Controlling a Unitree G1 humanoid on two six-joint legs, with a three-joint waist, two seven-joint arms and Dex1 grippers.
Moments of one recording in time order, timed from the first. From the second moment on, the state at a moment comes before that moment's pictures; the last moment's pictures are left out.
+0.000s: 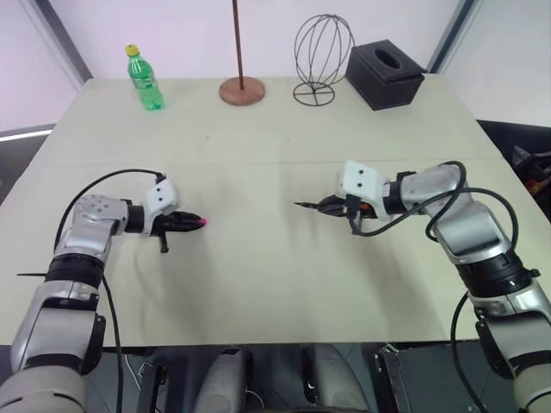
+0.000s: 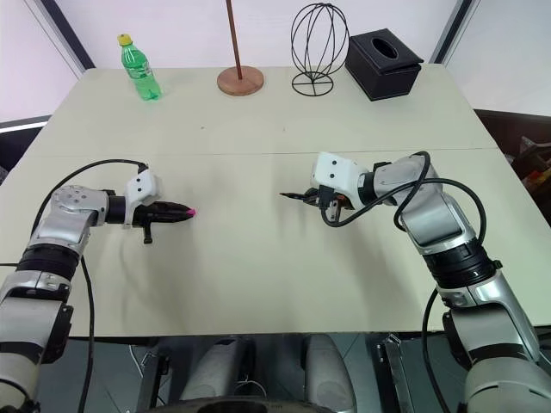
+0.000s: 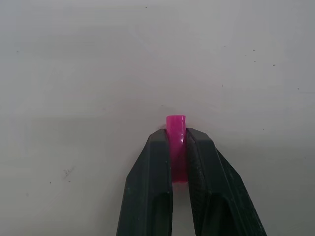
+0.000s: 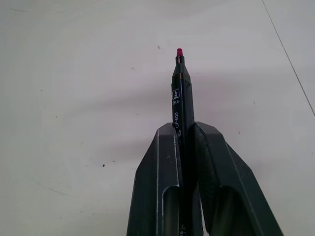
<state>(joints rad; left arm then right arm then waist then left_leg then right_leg) -0.70 0.70 -0.10 0.76 -0.06 -0.08 -1.31 -0.70 -0.72 0.26 -0.05 0.04 0.50 1.14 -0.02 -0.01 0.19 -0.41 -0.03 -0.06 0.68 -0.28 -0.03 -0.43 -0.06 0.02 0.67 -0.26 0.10</state>
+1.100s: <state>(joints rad) -1.01 0.48 -0.20 0.70 -0.07 -0.21 -1.41 -0.92 -0.71 0.29 0.14 0.03 0.35 1.30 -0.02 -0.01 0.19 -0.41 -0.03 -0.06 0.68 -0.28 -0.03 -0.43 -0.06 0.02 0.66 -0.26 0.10</state>
